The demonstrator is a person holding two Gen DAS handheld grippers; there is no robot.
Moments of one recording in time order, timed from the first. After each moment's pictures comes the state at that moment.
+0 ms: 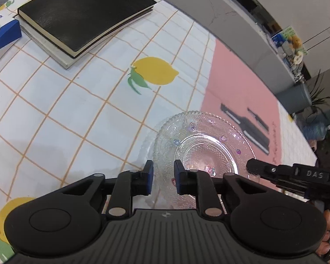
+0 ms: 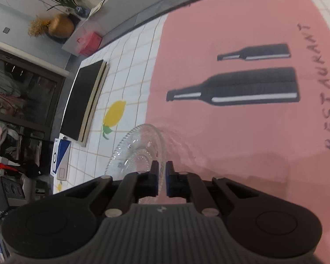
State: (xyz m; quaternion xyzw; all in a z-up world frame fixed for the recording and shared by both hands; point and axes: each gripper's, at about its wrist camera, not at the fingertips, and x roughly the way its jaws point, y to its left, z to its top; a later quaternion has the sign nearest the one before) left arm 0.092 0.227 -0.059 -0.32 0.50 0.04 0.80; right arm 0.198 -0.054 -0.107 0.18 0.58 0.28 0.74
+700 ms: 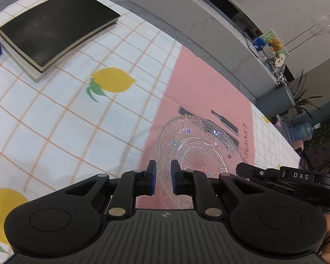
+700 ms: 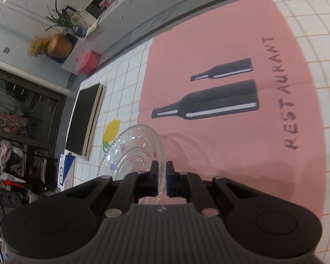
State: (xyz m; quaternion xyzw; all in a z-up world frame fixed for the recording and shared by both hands) left arm 0.098 0.183 -0.025 -0.32 0.47 0.01 0.82; right arm 0.194 -0.114 -0.083 0.23 0.56 0.27 0.75
